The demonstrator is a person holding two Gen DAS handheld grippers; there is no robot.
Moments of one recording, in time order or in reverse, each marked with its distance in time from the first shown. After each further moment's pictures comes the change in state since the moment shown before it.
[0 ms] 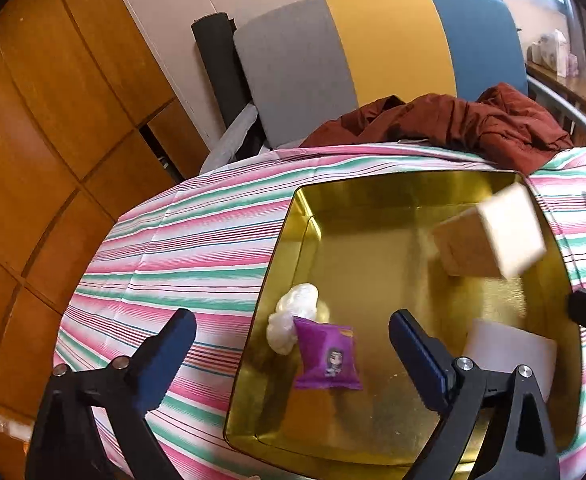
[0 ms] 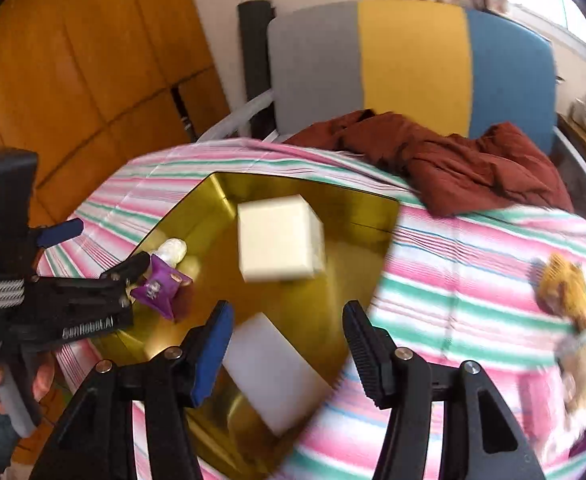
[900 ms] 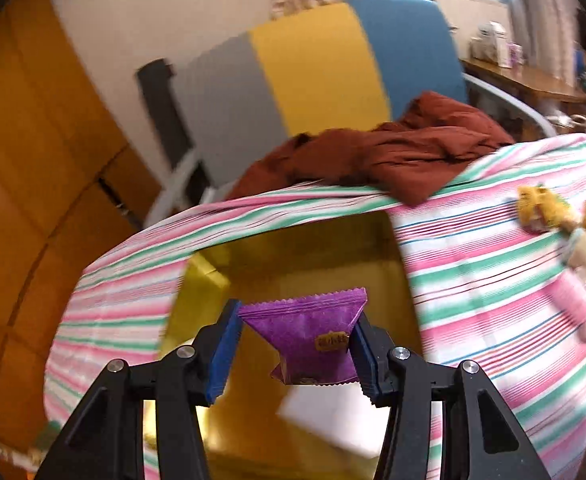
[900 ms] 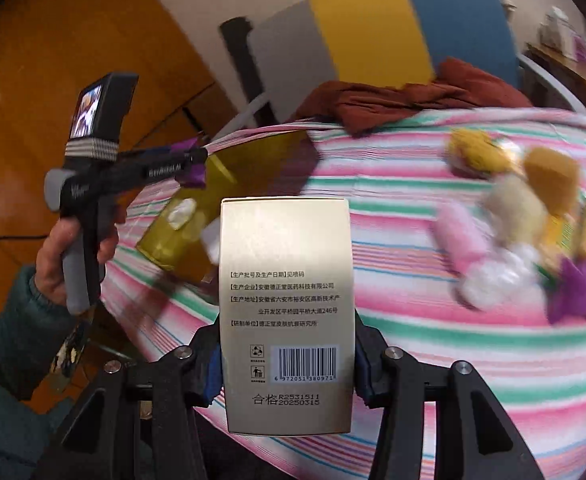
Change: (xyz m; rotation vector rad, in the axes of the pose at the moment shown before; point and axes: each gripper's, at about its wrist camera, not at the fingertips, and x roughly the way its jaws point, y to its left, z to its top) left arm -0.055 -0.103 0.033 0.104 -0.075 -0.071; right arm -0.101 -0.080 -0.098 0.092 0.024 0.205
